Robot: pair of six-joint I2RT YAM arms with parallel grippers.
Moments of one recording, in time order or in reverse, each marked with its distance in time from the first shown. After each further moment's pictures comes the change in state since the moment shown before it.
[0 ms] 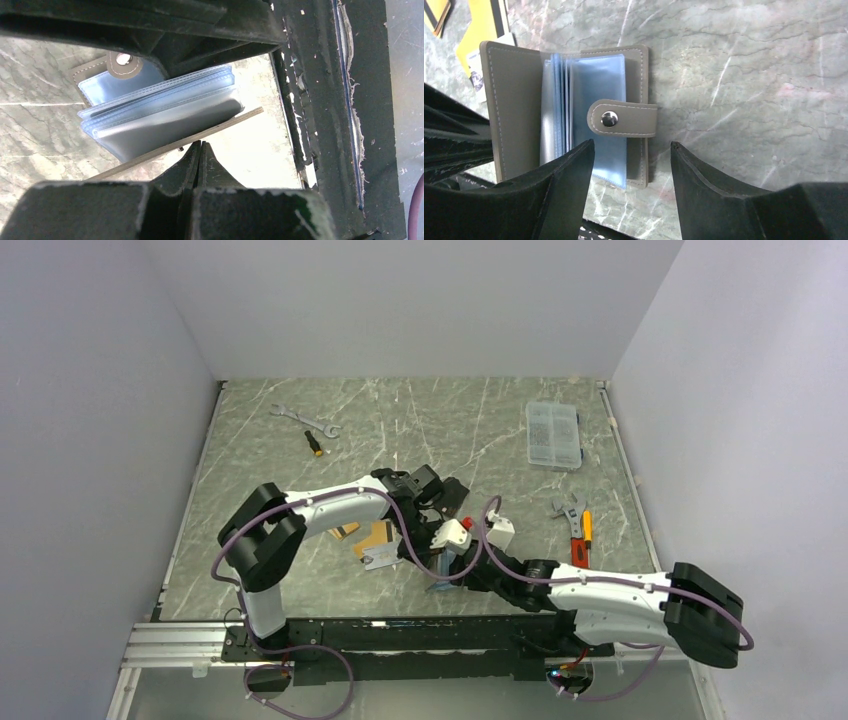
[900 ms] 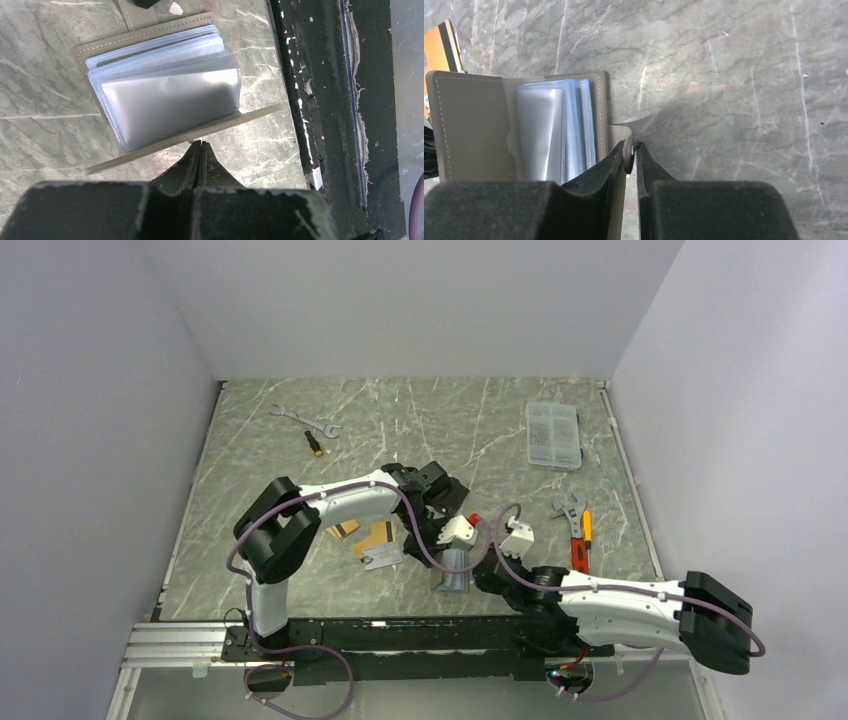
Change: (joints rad) left arm 0.003 0.080 0.091 -0.045 0.013 0.014; right arm 0.029 -0.058 -0.027 -0.144 0.200 0.107
